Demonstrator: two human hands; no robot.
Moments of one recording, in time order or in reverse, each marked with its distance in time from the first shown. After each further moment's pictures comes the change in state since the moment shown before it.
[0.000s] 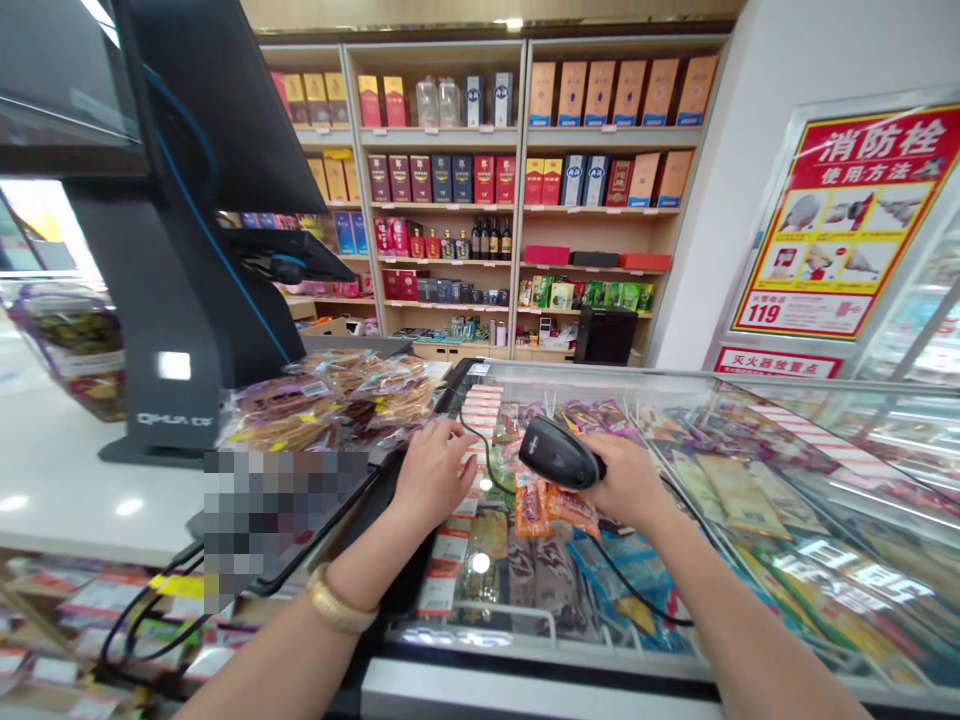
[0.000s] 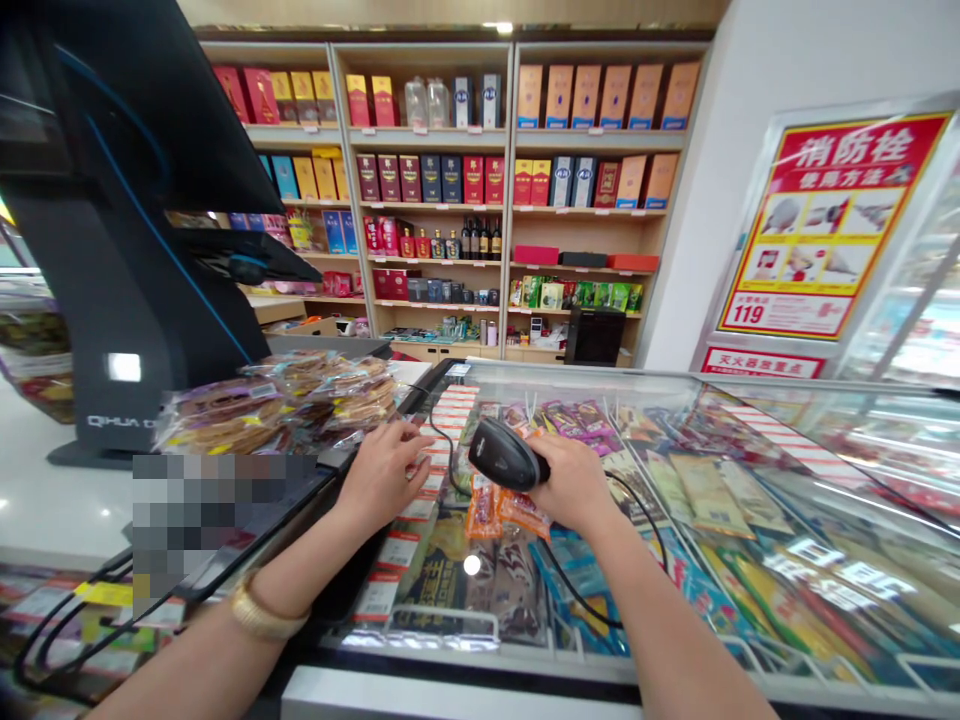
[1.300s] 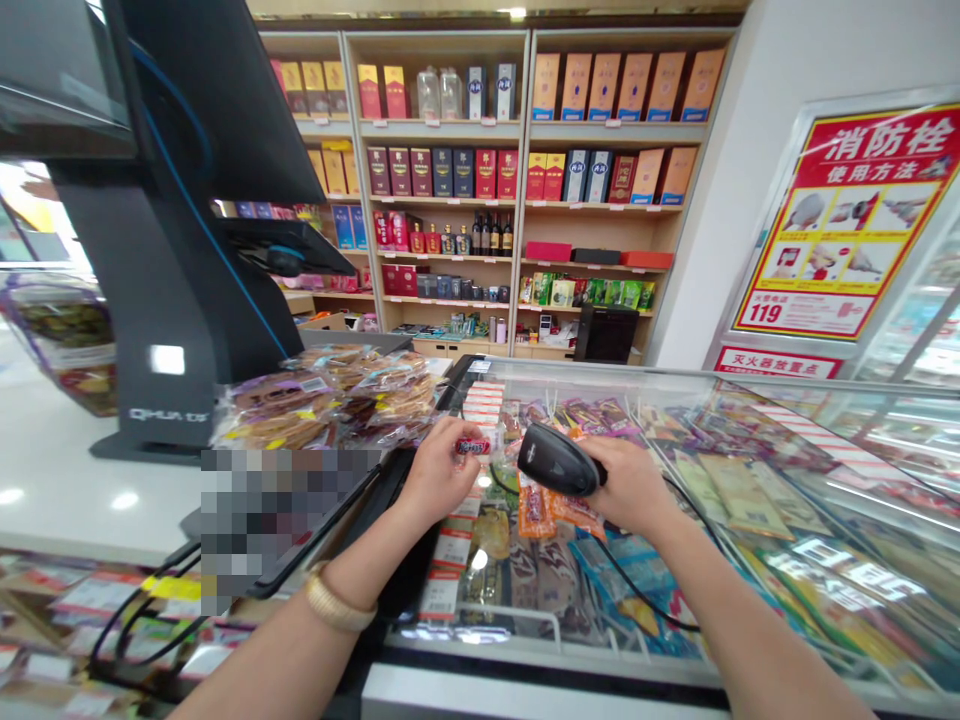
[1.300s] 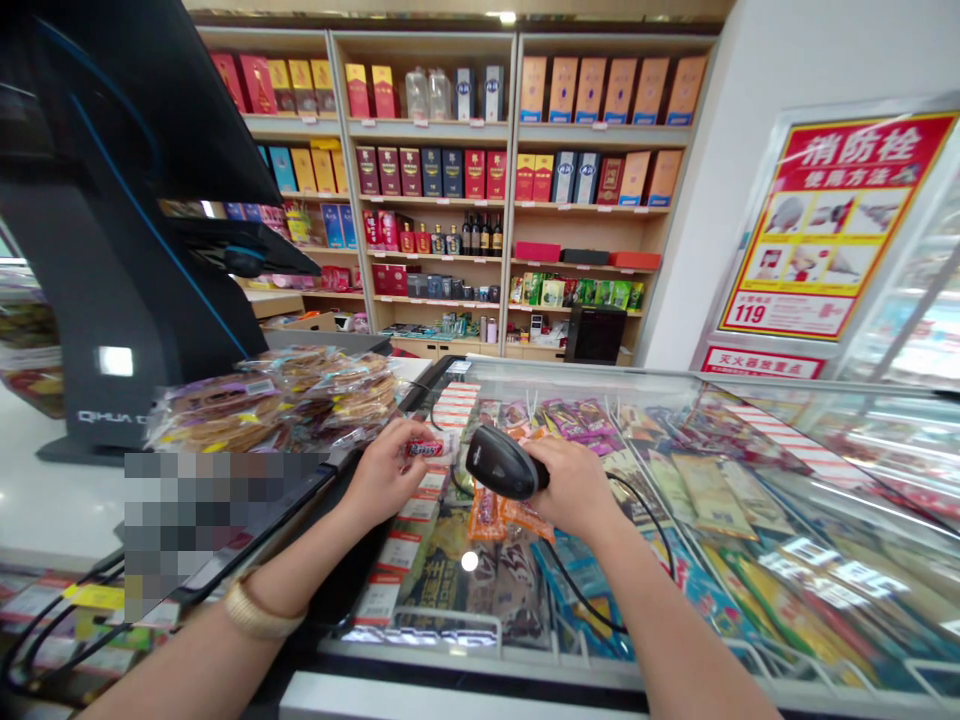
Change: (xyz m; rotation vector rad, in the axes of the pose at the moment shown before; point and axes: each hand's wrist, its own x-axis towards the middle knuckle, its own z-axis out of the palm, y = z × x) left_hand 0.005 -0.003 0.009 -0.604 0.147 -0.091; right_hand -0.003 -0.003 0.002 -0.010 -0.025 -0.035
